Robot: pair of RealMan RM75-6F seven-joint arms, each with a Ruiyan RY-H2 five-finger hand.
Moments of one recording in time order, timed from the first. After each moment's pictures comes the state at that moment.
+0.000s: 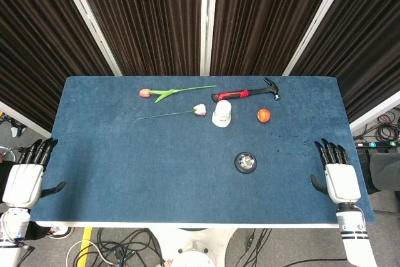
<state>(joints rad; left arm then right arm) -0.12 -1.17 -0.06 -1.65 1.48 1.48 0.13 0.18 -1.30 0.10 -1.58 -1.37 1.36 -0.21</state>
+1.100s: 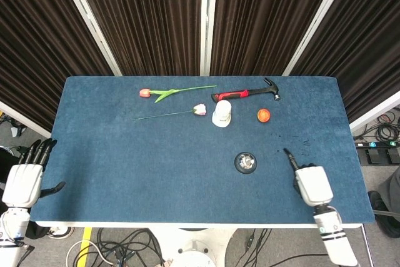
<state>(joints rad) -0.12 -1.18 -0.06 -1.63 1.47 1.47 0.12 0.24 -1.44 0.03 -1.50 -1.51 1.31 -0.35</state>
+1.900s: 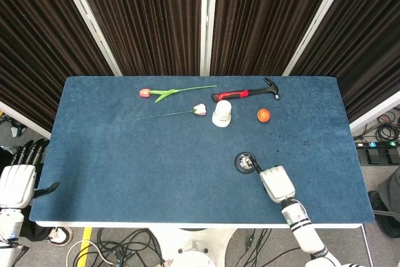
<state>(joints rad) -0.11 -1.16 -0.06 -1.61 1.46 1.47 0.07 0.36 -1.58 0.04 -1.47 -1.36 1.10 -0.59</state>
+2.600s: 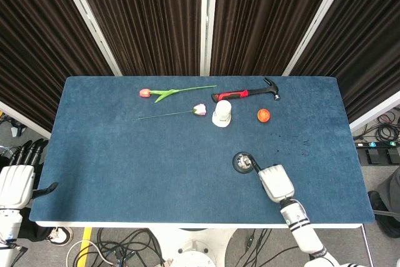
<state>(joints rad) -0.10 -1.15 -0.06 -1.61 1.46 1.48 0.07 0.38 -1.58 0.03 -1.50 -1.37 1.14 -0.59</state>
